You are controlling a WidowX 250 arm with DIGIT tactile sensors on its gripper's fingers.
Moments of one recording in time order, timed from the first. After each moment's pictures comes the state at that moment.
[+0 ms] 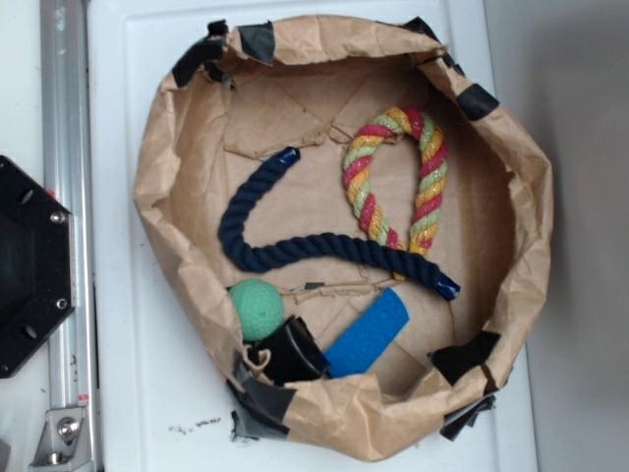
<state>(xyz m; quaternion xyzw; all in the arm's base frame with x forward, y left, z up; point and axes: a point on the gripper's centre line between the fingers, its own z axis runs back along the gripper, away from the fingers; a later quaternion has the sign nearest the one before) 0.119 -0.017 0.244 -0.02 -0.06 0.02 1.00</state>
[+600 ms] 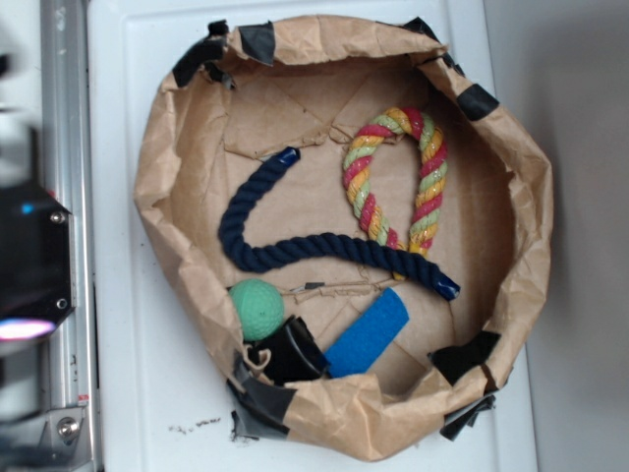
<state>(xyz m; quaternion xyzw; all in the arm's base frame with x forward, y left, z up) 0.164 -0.002 0.210 -0.01 -0.03 0.00 1.00</state>
